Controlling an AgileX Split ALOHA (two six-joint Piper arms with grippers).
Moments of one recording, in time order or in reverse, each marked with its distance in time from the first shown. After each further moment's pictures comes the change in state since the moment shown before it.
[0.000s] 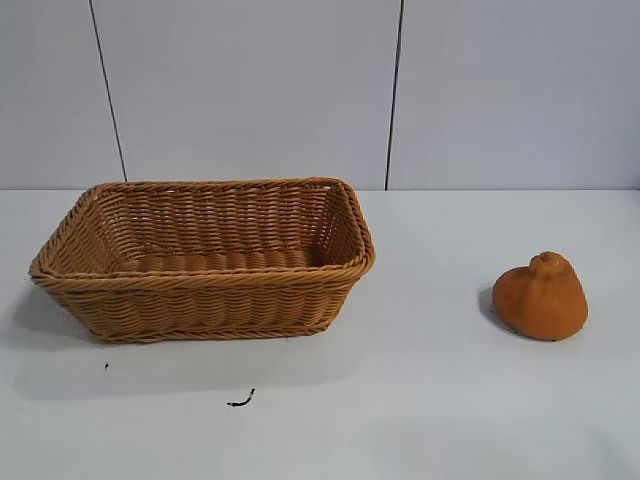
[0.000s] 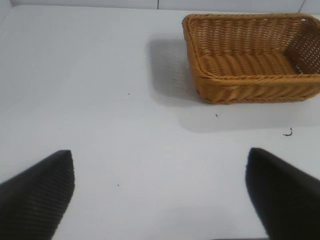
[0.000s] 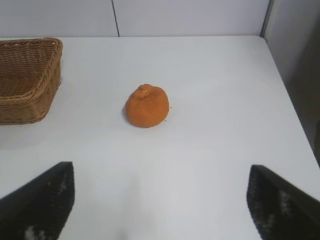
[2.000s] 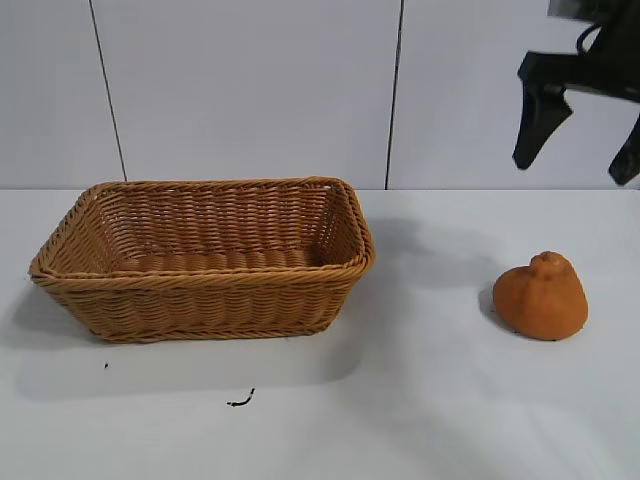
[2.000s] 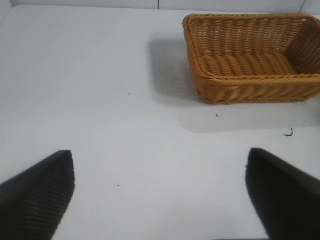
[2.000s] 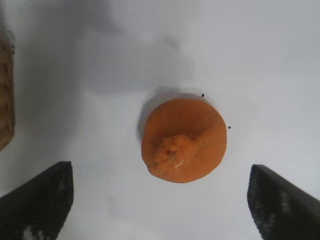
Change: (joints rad) left arm 0.000 0.000 0.000 0.000 0.000 0.000; right arm 0.008 2.050 -0.963 0.167 -0.044 -0.075
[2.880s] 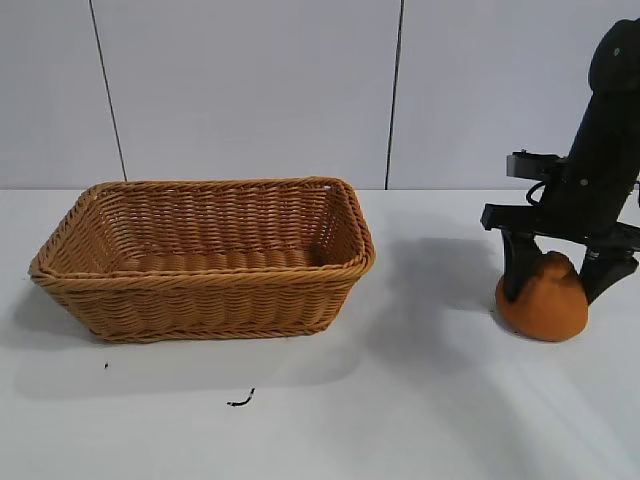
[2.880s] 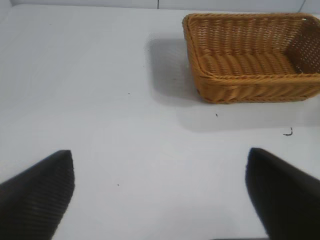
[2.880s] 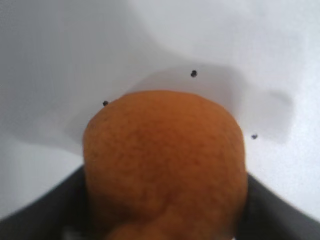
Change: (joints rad) left arm 0.000 0.000 0.000 0.000 0.000 0.000; right arm 0.000 0.103 -0.023 -0.009 0.013 0.064
